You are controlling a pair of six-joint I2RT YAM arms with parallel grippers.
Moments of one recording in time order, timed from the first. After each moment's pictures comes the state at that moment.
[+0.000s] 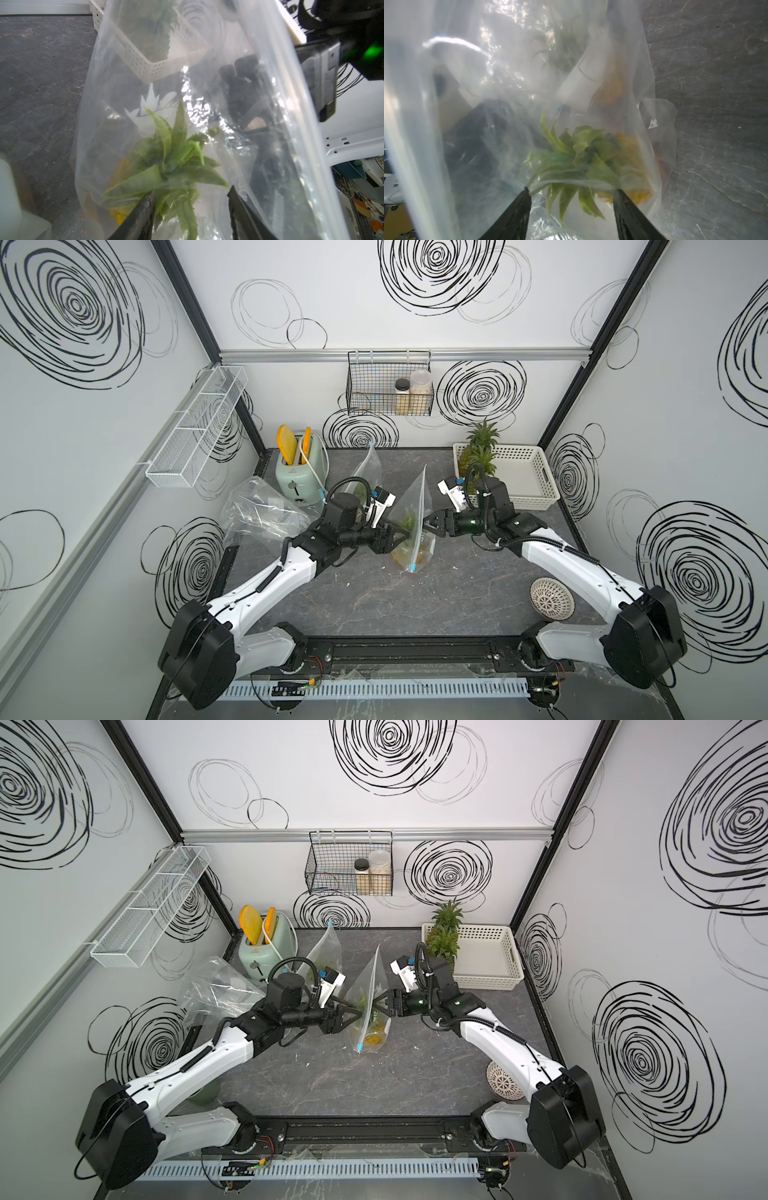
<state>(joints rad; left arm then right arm) -0.53 1.21 0.80 -0.10 0.58 -0.25 0.52 1.29 0.93 -0.26 -0.66 0.50</state>
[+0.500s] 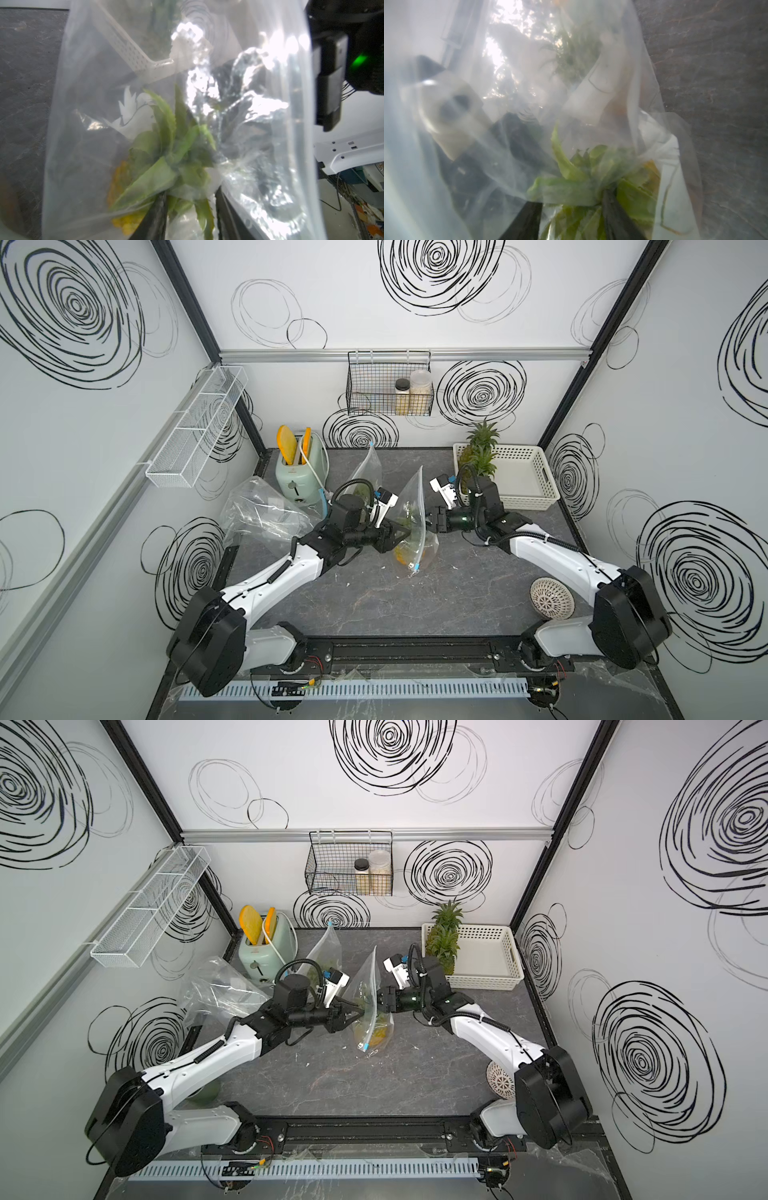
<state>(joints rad) -0.55 1.27 0.78 0.00 0.58 -0.28 0.54 1.39 0.92 -0.07 -0.73 0.58</state>
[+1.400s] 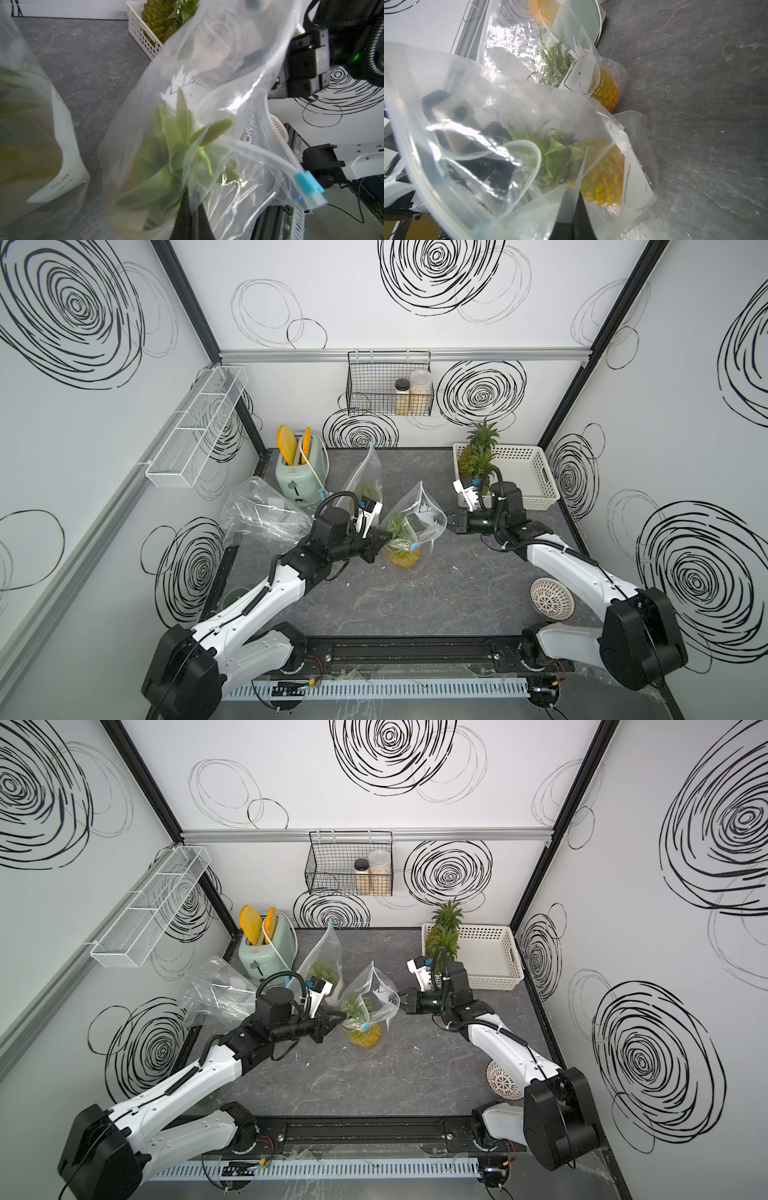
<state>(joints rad) -0.52 1.04 0.65 -0.09 0.45 -0.28 0.35 1.25 0.79 -0.08 -0.81 0.54</state>
